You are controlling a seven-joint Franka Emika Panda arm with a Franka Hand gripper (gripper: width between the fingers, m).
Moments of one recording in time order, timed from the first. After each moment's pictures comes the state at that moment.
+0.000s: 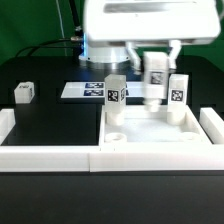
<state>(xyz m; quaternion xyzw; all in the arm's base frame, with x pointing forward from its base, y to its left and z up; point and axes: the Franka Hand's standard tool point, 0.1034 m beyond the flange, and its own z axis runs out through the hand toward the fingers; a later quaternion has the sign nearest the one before) 0.587 0.068 0.114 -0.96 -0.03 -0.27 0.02</state>
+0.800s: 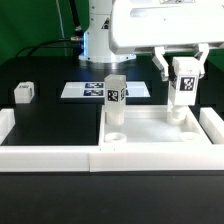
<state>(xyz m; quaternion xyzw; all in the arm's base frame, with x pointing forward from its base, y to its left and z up) 0.610 0.080 0.109 -0.96 -0.06 -0.28 0.02</state>
